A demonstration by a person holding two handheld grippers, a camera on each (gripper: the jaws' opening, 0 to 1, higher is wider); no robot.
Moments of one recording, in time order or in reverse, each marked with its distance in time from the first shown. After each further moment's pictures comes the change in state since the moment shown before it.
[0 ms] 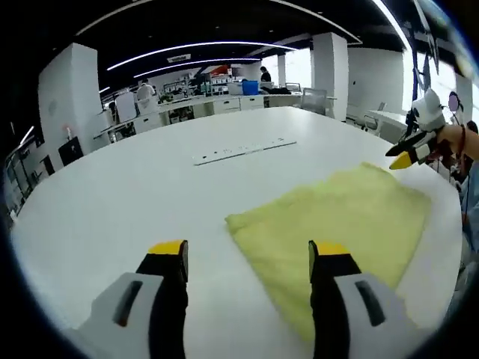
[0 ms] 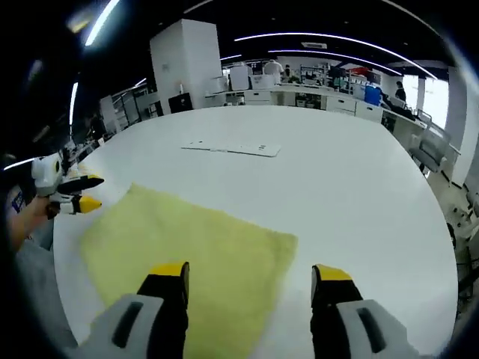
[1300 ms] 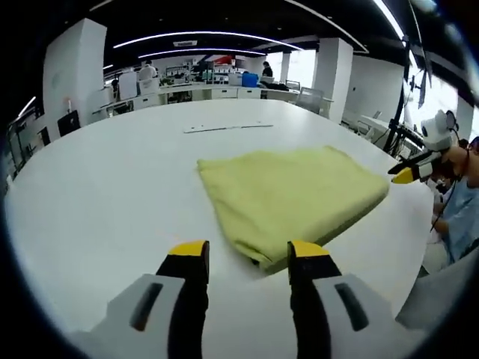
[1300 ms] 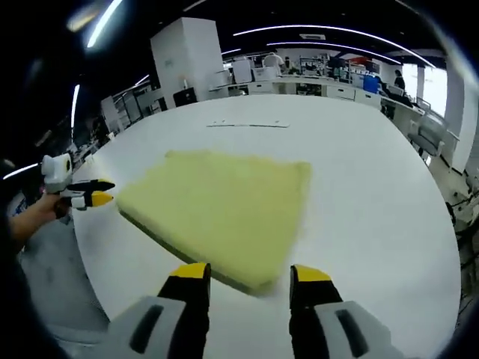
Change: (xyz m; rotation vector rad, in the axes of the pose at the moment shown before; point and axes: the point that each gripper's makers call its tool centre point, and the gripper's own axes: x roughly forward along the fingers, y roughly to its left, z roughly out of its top) left arm -0.074 -0.058 -0.067 -0.099 0.074 -0.050; right arm -0.078 0.046 -0.098 0.033 0.049 -0.020
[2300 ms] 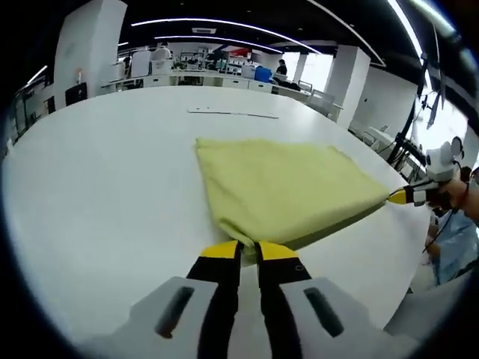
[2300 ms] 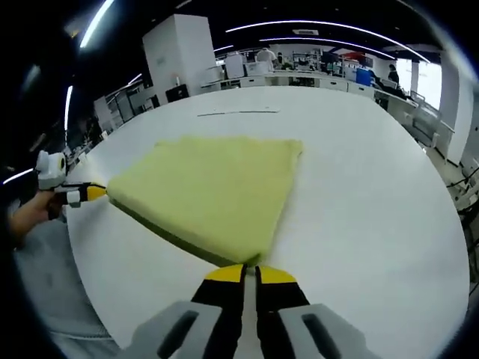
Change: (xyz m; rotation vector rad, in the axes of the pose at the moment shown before) left arm 0.006 -0.010 -0.017 -0.137 0.021 -0.009; right arm 0.012 -0.010 -0.022 0.067 -0.016 -0.003
